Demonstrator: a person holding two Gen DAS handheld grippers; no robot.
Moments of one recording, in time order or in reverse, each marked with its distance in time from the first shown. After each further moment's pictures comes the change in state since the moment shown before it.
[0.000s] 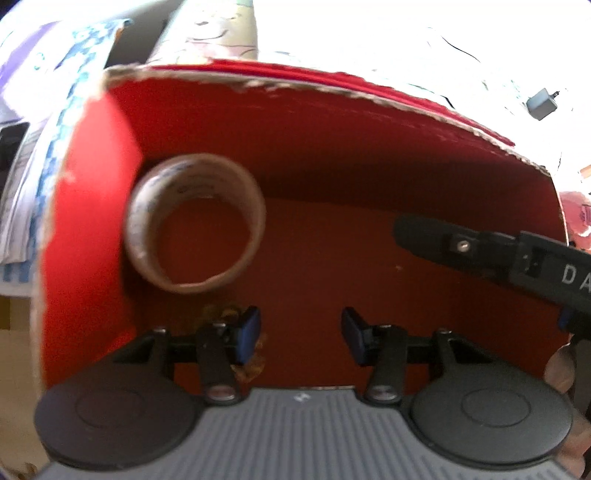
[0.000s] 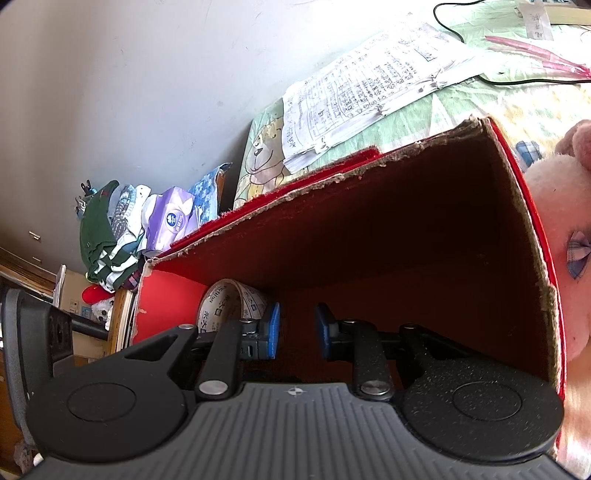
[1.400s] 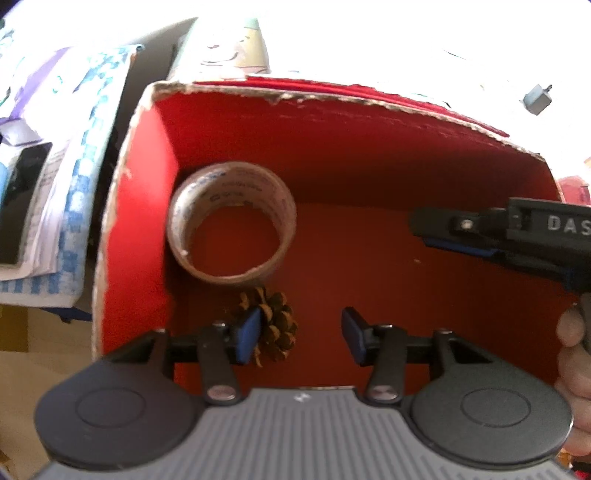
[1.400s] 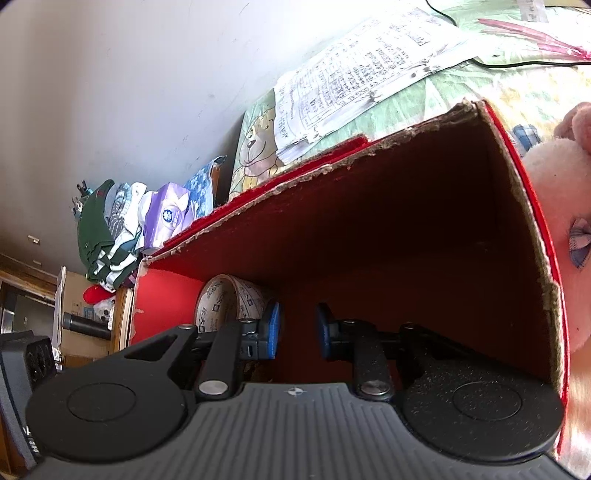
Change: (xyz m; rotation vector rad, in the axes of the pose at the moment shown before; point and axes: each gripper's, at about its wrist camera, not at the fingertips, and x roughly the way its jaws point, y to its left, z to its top) left arm -0.007 0.009 -0.011 0.083 -0.066 0.028; right arm 0.002 -0.005 0.001 0.032 0.038 0.004
